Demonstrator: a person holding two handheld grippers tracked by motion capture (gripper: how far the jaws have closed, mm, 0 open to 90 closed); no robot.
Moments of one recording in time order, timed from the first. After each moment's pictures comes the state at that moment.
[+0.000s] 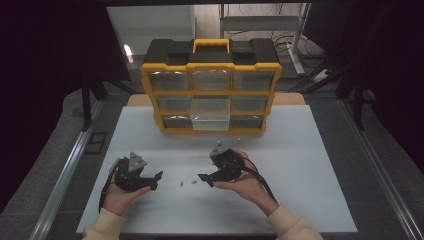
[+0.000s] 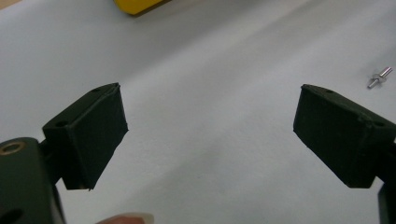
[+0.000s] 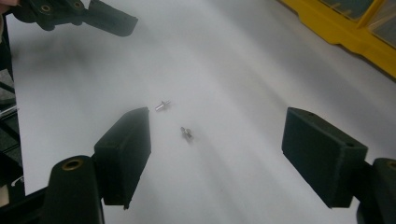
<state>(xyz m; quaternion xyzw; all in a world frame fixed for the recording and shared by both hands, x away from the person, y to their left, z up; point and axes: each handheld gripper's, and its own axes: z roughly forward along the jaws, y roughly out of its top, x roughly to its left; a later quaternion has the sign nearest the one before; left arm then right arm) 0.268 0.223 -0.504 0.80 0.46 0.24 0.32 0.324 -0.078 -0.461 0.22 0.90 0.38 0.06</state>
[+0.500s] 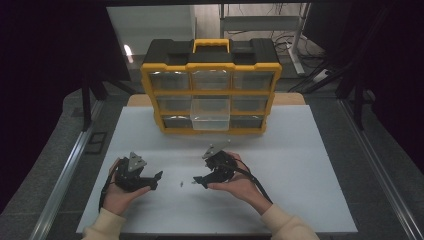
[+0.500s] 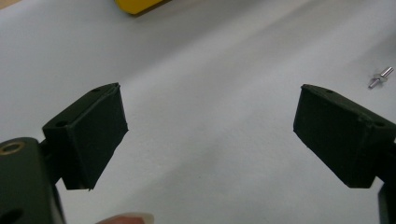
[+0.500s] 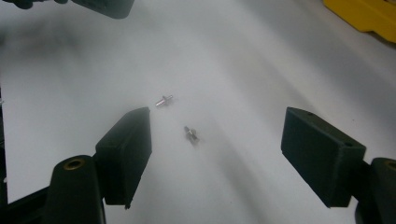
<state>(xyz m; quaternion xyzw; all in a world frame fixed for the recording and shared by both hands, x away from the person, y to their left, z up) 0.268 0.223 -0.504 0.80 0.46 0.24 0.31 0.329 -0.060 -0.479 0.22 0.91 0.36 0.05</state>
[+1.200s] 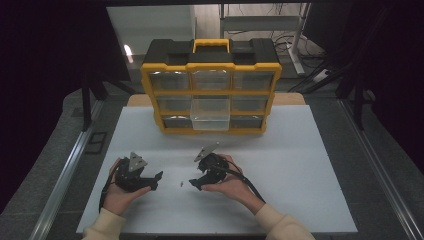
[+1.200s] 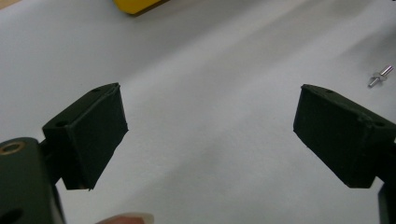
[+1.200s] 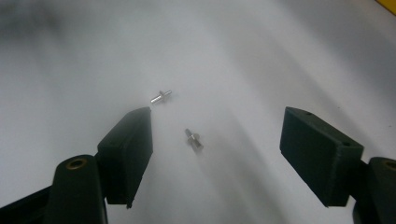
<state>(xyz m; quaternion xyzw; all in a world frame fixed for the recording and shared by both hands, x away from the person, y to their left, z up) 0.268 0.222 -0.504 0.80 0.46 0.24 0.31 0.333 -0.039 -0.498 0.21 0.92 0.32 0.04</state>
